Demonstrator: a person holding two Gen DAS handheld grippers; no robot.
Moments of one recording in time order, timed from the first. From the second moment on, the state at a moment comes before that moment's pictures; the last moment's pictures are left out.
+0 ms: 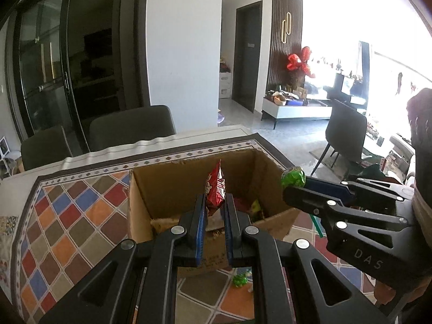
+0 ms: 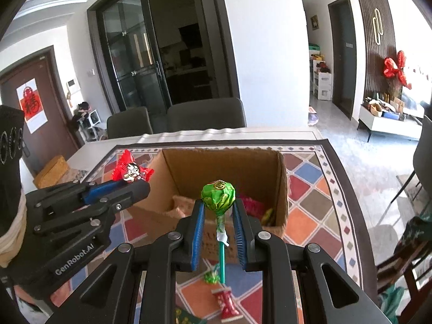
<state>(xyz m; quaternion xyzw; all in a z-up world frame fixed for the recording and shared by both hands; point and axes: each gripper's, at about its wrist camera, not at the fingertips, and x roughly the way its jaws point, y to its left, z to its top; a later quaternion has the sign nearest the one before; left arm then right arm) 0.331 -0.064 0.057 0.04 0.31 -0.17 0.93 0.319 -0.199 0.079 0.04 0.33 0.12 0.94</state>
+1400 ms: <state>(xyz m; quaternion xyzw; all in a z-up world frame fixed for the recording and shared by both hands) 0.264 -0.059 0.047 0.07 0.32 -0.15 0.93 0.279 -0.196 0.078 0.00 0.33 0.09 0.94</state>
